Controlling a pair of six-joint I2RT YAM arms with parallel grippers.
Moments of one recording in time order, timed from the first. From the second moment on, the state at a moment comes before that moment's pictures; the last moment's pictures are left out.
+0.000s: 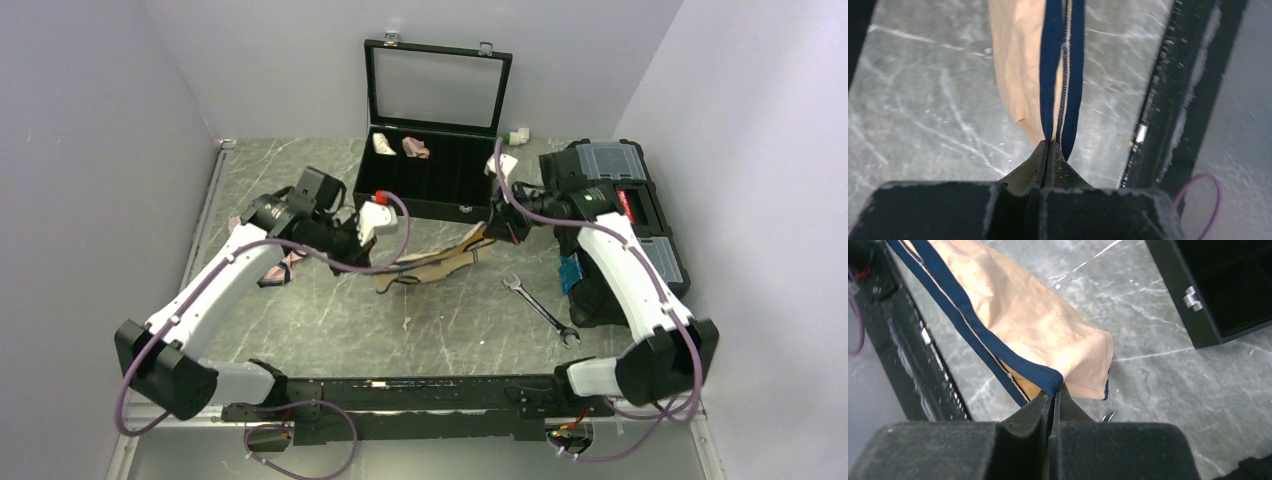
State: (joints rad) left arm -0.45 1.33 1.31 -0.99 0.59 0.59; right arm 0.25 1.37 1.31 -0.81 -0.69 -0.40
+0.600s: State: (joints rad) left arm -0.59 1.26 1.13 -1.10 0.59 0.61; right arm 0.26 1.29 1.25 -0.98 -0.68 -0.47
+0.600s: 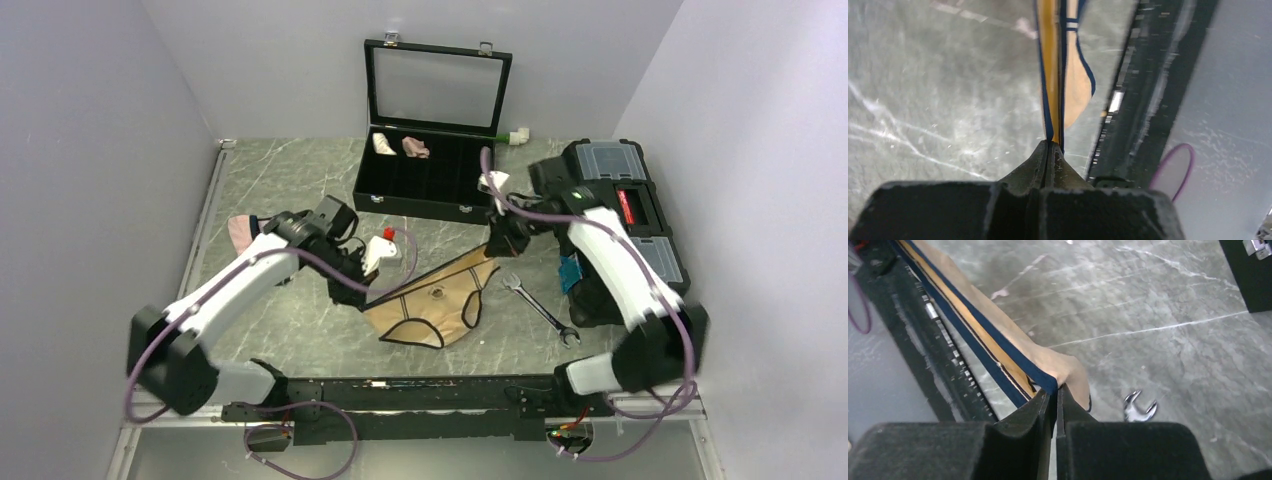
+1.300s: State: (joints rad) left arm -0.29 1.79 1.16 -0.76 0.37 0.39; right arm 0.32 2.17 1.86 -0.84 -0.62 -0.29
